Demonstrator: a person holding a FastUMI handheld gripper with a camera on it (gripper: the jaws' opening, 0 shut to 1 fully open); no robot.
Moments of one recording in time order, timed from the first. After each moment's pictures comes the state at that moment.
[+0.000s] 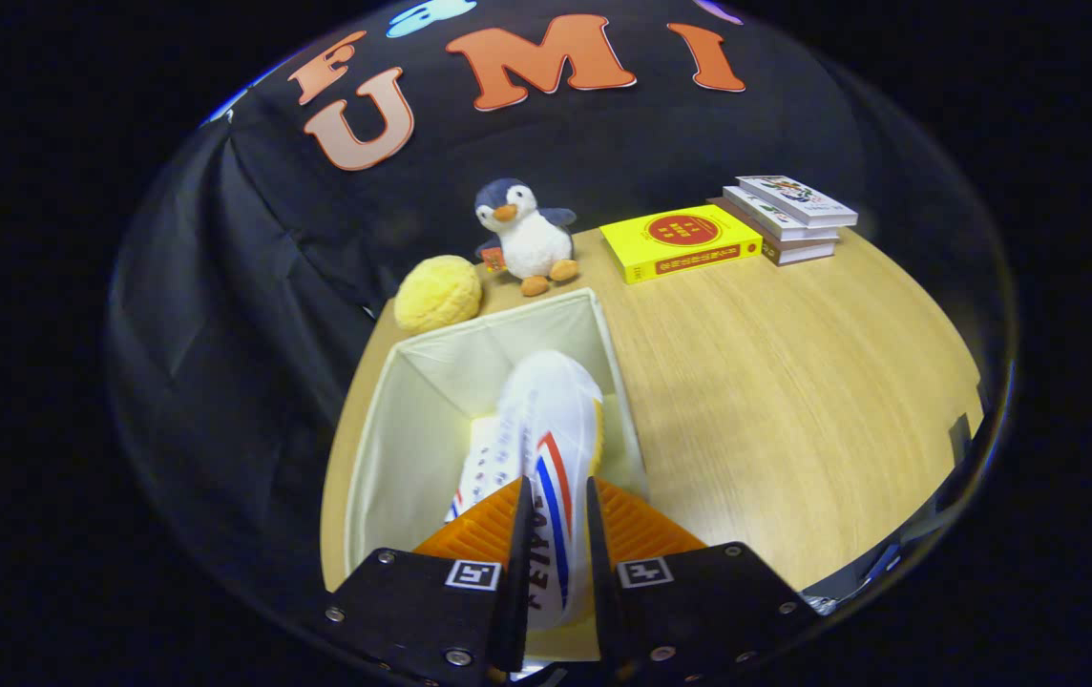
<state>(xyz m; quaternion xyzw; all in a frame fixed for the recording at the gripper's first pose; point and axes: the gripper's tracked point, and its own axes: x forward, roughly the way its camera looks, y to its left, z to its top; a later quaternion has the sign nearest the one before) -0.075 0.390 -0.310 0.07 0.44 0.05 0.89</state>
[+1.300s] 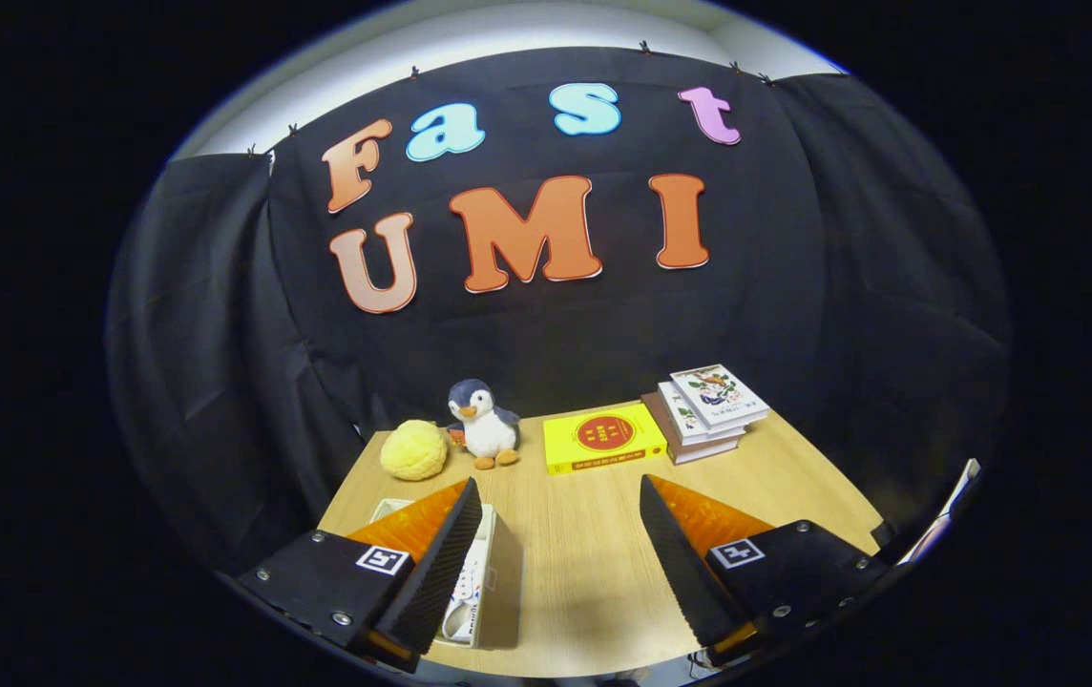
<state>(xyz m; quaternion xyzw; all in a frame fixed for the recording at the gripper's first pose) -0.028 0.235 -0.093 0.00 0.24 0.03 0.97</state>
